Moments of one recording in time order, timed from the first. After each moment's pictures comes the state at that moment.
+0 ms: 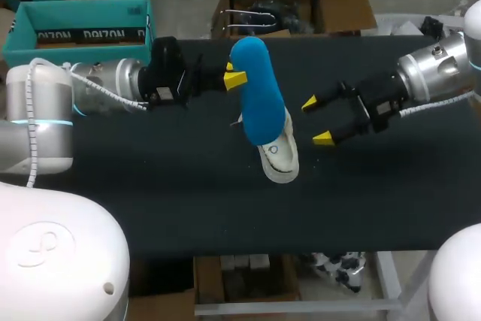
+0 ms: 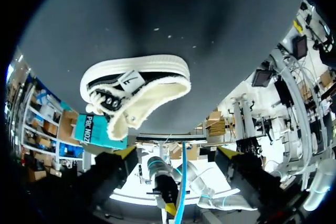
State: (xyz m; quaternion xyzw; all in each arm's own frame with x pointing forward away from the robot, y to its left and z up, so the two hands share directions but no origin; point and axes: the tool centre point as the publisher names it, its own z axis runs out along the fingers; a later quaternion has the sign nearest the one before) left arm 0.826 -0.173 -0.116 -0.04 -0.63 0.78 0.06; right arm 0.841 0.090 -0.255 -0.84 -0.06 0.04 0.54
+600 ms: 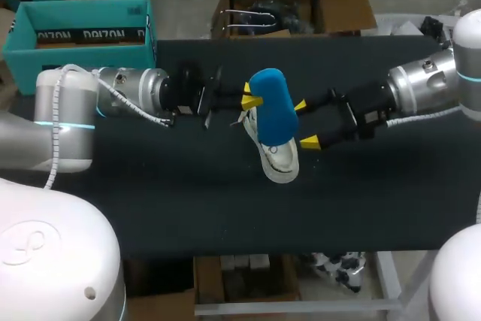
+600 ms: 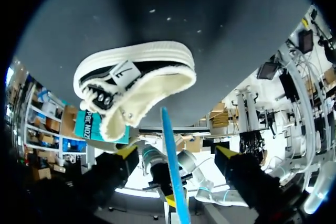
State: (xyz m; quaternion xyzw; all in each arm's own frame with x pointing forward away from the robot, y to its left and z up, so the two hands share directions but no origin) left arm 0.831 -0.203 -0.163 -0.17 -0.63 0.76 -0.02; right arm 0.843 0.115 -0.264 -0.81 -0.05 0.03 0.58
